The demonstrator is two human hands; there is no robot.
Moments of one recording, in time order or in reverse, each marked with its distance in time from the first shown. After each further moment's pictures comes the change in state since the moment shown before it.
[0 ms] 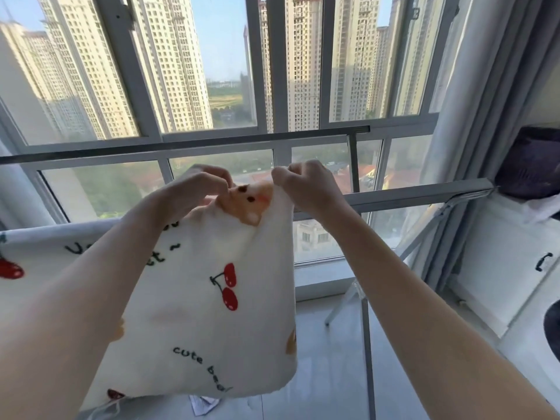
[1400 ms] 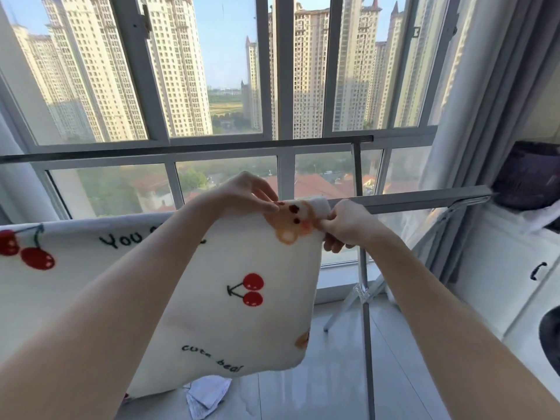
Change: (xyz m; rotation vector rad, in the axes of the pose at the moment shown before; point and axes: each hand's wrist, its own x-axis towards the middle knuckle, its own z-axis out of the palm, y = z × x) left_hand 0.004 -0.001 0.018 0.340 -0.048 0.191; right_hand -0.026 0.041 -0.013 -0.283 -0.341 0.284
